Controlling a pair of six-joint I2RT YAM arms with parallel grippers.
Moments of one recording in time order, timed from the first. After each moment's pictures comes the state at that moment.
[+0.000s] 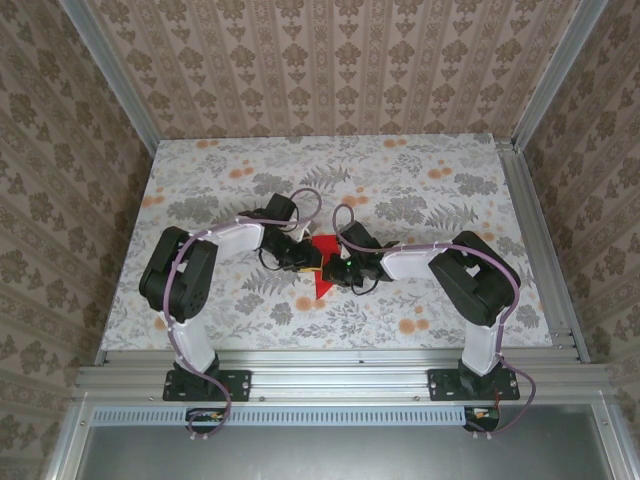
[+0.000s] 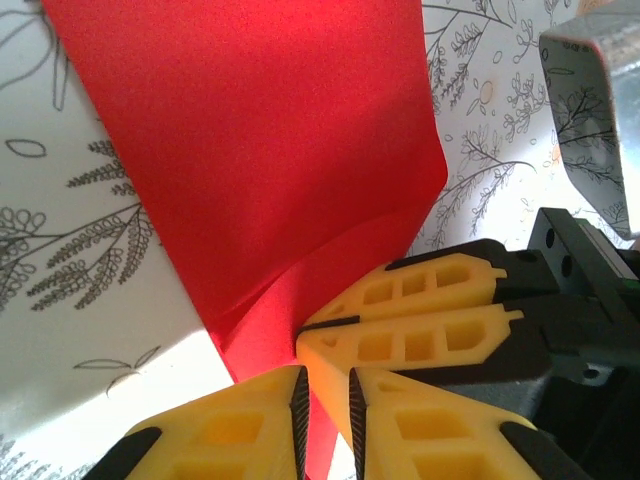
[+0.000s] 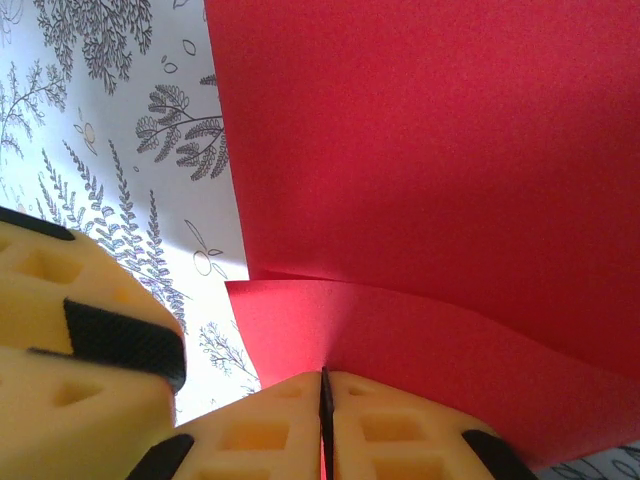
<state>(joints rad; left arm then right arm) -0.53 1.83 1.08 -0.50 0.67 -0.41 0.68 1.88 0.95 -0.03 -0.35 0.89</state>
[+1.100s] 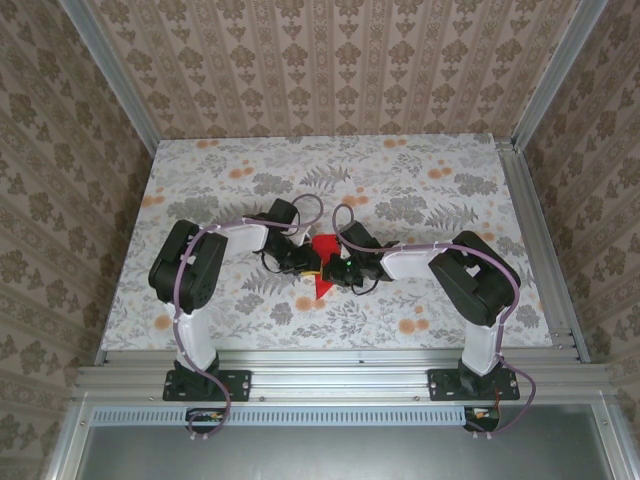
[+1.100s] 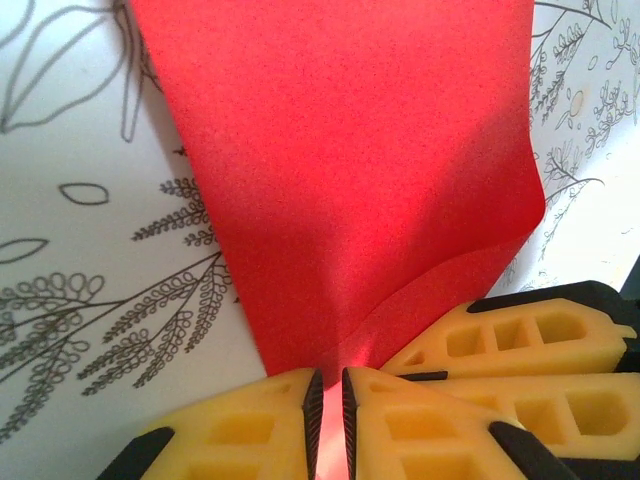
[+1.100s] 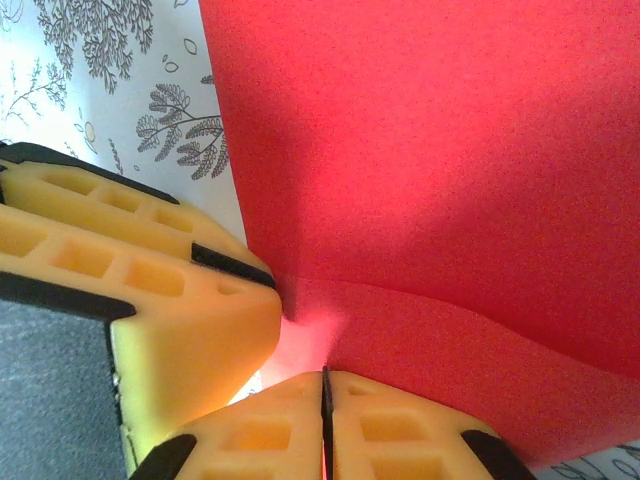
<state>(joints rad) -0.52 1.91 1.08 -0.46 0.65 -0.39 0.68 1.88 0.96 -0.03 -0.35 0.89</state>
